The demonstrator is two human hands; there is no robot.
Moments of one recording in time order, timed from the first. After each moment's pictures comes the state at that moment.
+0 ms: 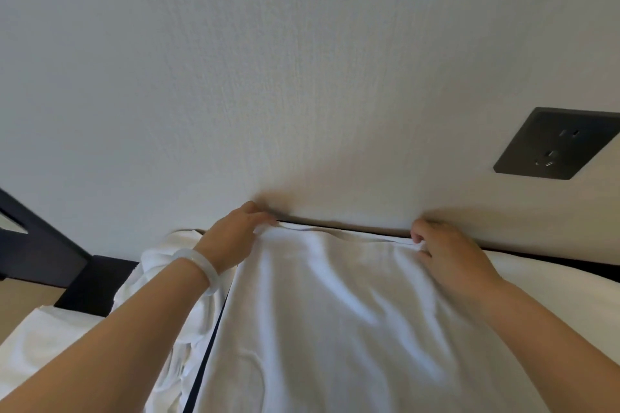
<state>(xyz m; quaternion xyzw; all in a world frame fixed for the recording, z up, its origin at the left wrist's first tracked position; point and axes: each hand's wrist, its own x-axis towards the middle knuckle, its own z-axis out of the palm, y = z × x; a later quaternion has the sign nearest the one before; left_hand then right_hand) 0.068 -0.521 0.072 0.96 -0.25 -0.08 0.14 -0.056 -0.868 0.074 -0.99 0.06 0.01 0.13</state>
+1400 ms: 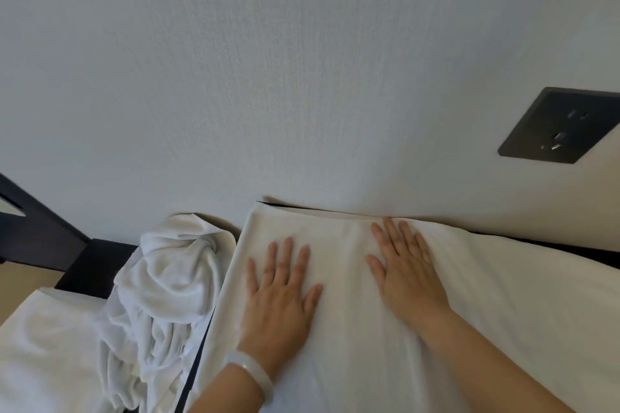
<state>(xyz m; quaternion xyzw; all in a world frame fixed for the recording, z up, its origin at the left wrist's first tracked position) -0.067 -0.573 -0.010 0.98 -0.18 0.02 0.06 -0.075 -0.808 -0.007 -1.00 0.06 -0.04 0.07</state>
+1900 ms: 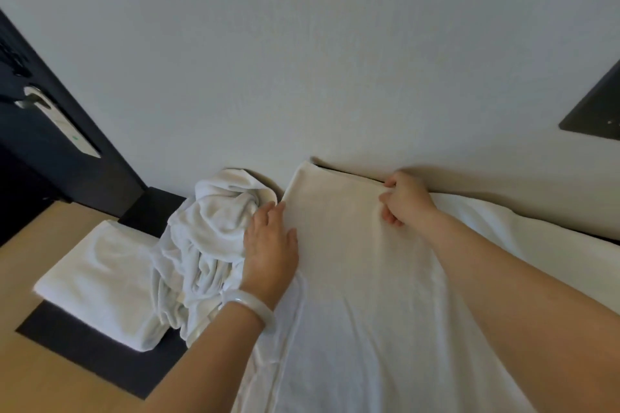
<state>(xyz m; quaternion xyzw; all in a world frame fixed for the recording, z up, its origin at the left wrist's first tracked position) -0.083 -0.519 0.030 0.95 0.02 0.07 0.31 -0.001 -0.757 0.040 -0.91 0.17 0.08 0.37</state>
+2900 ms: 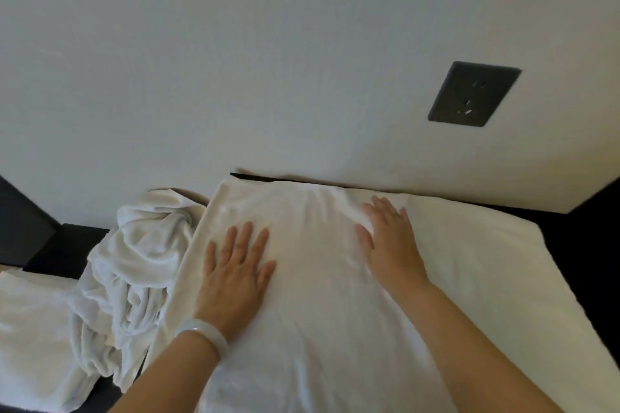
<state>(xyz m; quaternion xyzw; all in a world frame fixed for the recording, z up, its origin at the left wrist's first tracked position) -0.110 -0.547 -0.009 0.98 -0.17 0.01 0.07 -0.143 -0.812 0.044 -0.98 0.08 -0.11 0.17</state>
